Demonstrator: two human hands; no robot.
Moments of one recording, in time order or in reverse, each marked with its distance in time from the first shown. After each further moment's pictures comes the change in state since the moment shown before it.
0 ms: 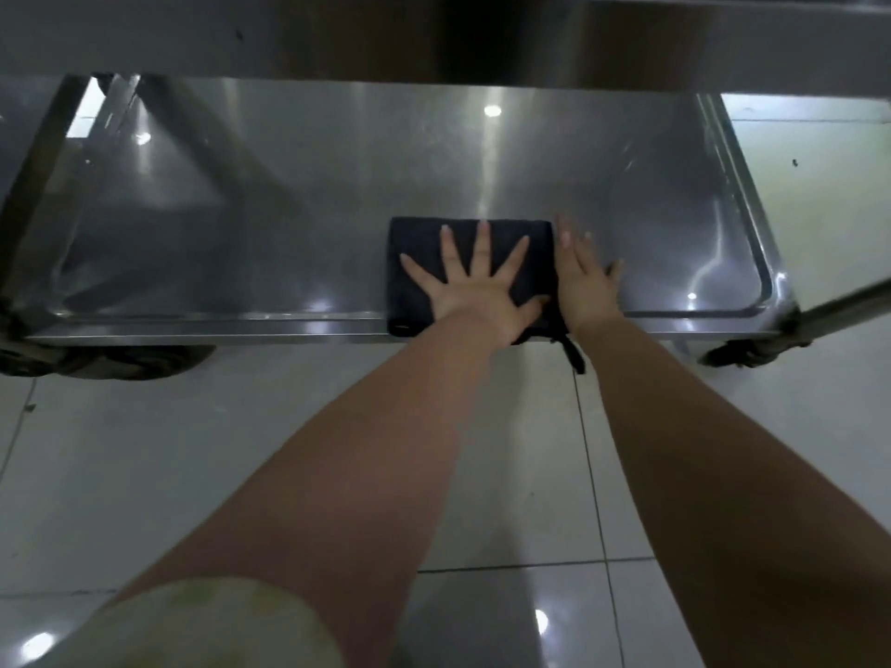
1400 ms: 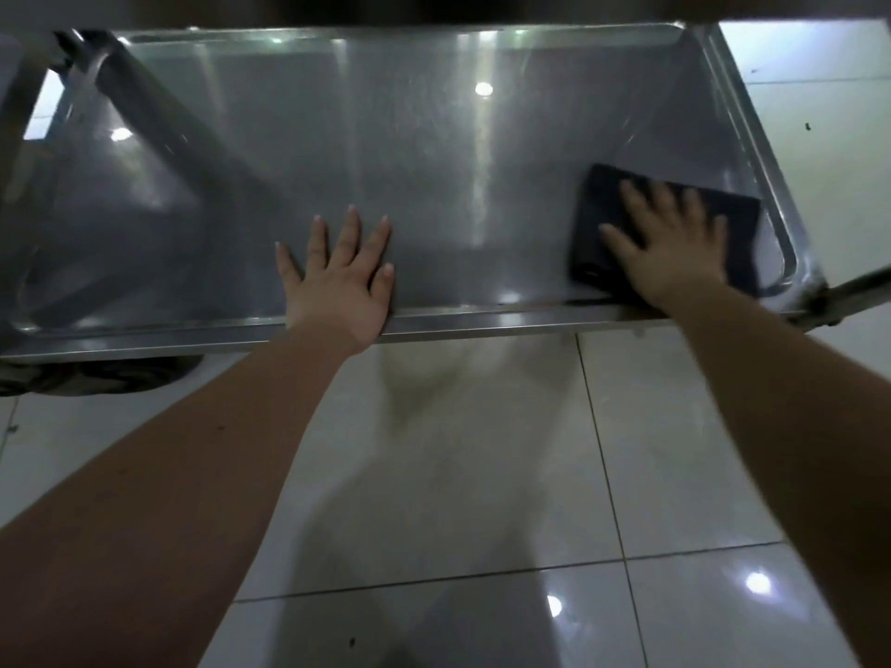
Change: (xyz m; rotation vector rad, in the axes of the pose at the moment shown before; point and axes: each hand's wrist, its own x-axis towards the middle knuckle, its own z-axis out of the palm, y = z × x) left_hand -0.008 -0.137 0.015 0.007 0.265 -0.078; right_hand 0.042 0.066 -0.055 -0.588 0.083 0.010
